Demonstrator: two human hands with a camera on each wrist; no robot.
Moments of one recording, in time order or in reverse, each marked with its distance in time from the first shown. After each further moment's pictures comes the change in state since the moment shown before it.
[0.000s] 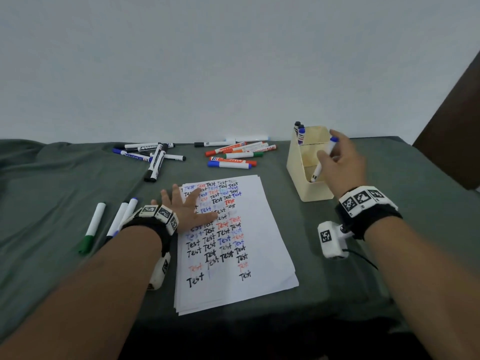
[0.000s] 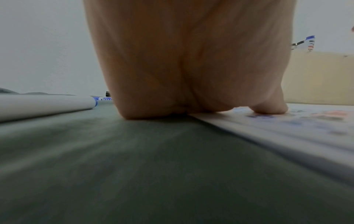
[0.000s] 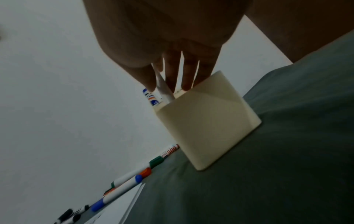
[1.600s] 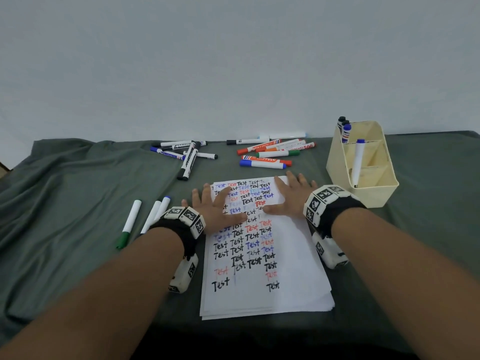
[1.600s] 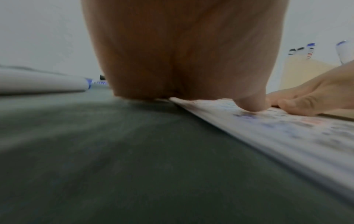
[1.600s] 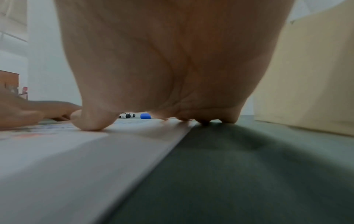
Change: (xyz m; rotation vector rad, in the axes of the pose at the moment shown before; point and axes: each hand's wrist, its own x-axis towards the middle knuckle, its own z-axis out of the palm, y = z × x) left_hand 0.010 -0.003 0.003 -0.043 0.013 -0.030; right_hand -0.031 -0.032 0.140 -0.878 -1.033 -0.201
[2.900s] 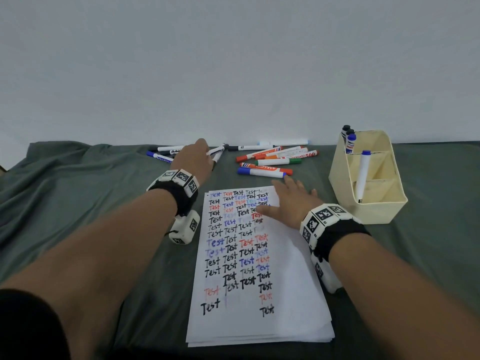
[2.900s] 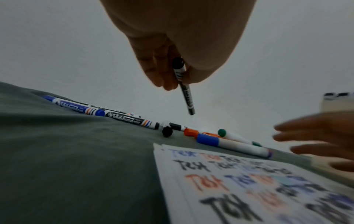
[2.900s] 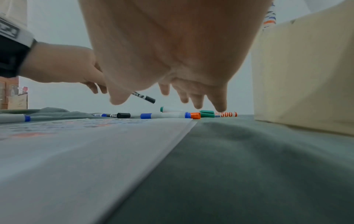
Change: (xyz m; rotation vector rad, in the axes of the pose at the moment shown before) left_hand 0.074 -0.009 -0.094 -0.237 0.742 0.085; right_hand -0.005 -0.008 -0.016 0.191 0.074 -0.021
